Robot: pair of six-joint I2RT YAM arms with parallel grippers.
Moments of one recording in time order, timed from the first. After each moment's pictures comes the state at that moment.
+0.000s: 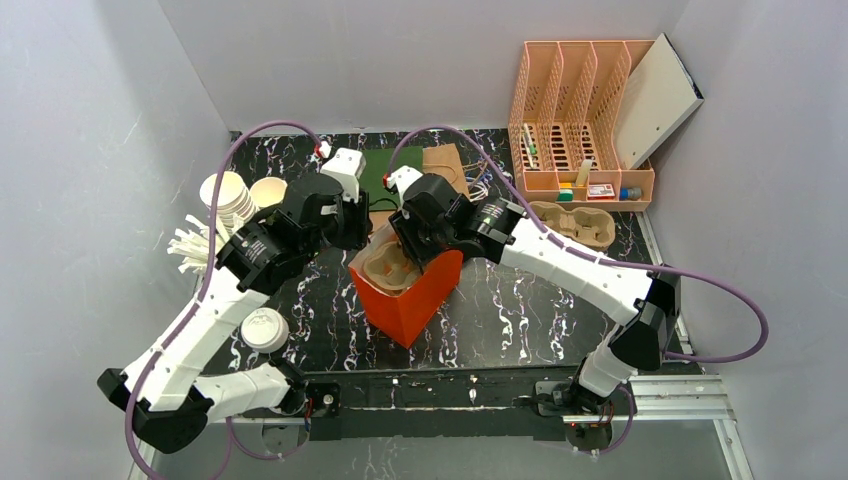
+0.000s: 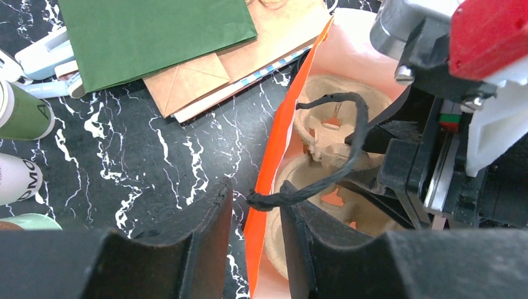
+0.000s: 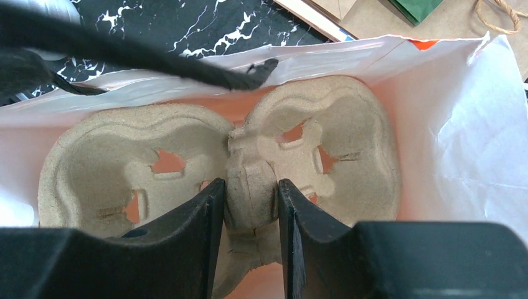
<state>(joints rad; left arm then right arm) -0.71 1.08 1.38 -0.89 -0.24 -0.27 1.05 1.60 1.62 -0.79 0.12 0.23</state>
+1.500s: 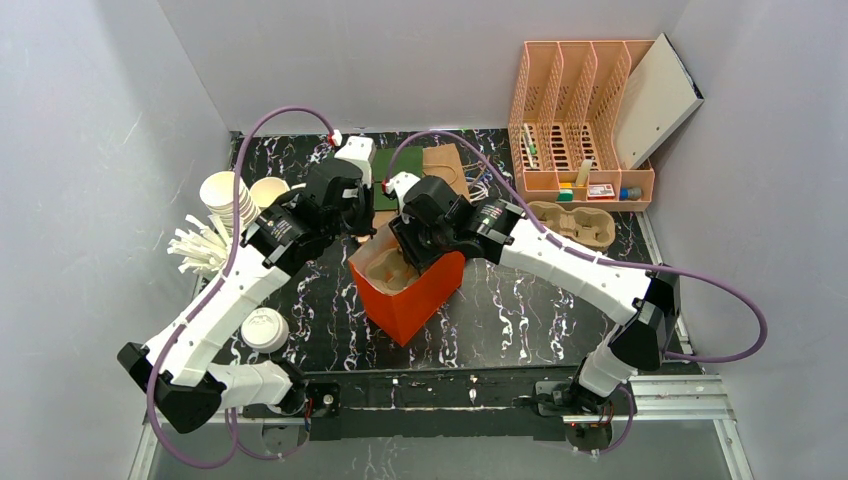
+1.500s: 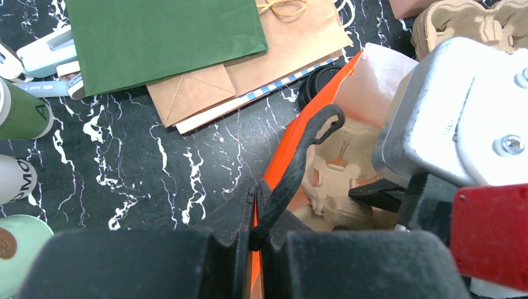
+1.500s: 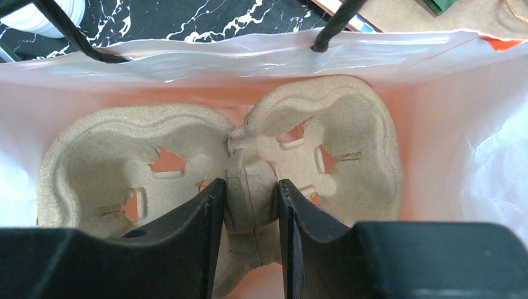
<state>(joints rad) -0.71 1.20 1.42 -0.84 -0.30 -0.32 1.05 1.60 1.60 -0.80 0.06 0.21</state>
